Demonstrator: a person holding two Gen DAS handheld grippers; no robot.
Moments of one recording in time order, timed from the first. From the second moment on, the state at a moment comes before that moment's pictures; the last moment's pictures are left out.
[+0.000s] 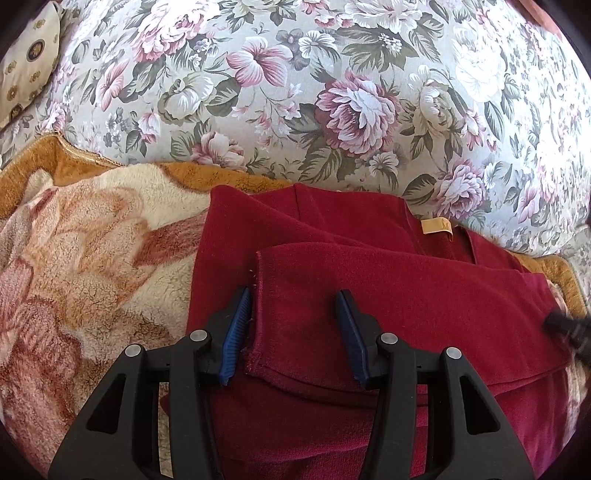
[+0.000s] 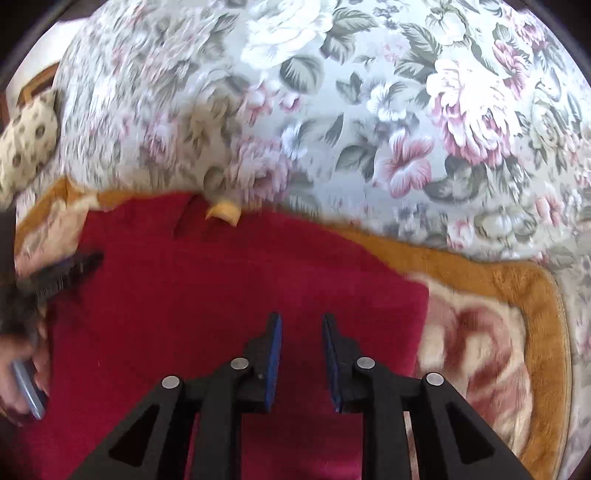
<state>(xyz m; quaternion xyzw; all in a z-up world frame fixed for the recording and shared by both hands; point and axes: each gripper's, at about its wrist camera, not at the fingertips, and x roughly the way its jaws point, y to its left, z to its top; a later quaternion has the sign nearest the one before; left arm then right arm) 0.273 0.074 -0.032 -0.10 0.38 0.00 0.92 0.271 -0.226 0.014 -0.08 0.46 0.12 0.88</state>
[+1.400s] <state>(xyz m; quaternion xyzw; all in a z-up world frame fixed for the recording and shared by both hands) -0.030 0.165 0.004 -0.15 0.40 0.03 0.90 0.023 -0.254 0.058 -0.06 0.35 0.11 0.93</state>
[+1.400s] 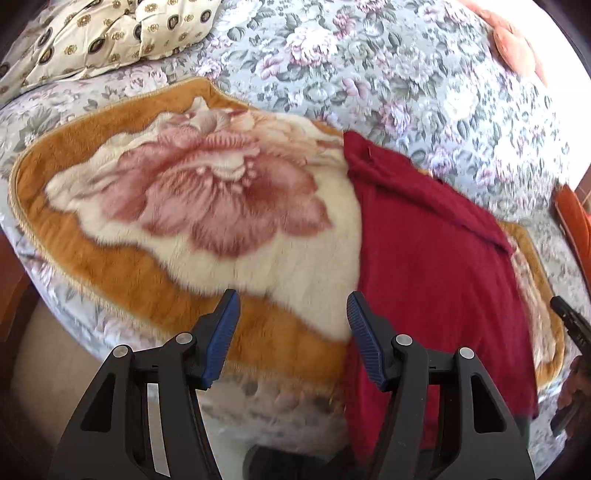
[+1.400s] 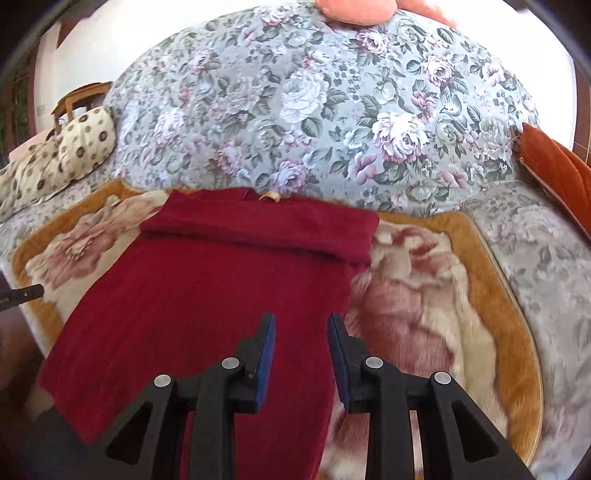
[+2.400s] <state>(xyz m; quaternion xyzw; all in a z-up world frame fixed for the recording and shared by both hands) -0.052 0.125 -0.060 -0.24 0.48 -0.19 0.82 -0.080 -0.325 -0.011 0.19 0.45 0.17 0.86</state>
